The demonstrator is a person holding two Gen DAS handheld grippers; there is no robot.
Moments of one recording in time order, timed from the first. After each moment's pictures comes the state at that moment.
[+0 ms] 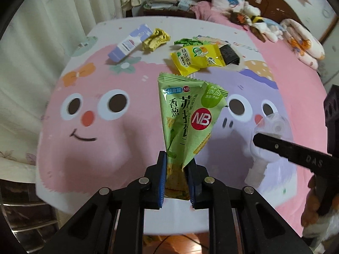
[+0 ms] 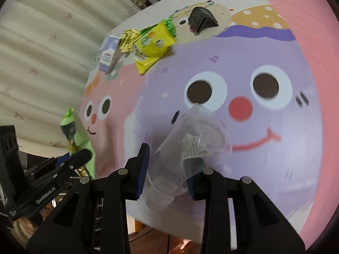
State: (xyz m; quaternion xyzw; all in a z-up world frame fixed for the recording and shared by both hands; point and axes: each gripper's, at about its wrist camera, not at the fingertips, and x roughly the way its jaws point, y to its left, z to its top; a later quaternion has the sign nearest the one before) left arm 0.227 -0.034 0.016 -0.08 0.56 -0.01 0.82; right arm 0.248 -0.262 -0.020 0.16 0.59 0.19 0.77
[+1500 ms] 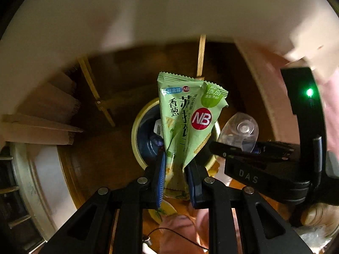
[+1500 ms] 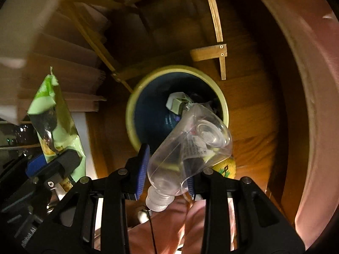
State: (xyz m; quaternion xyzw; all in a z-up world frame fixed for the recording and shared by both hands) left arm -0.009 -0.059 -0.312 0.00 0.66 -0.11 0.75; right arm -0.014 -0.213 -0.382 0.13 0.70 0.07 0.70
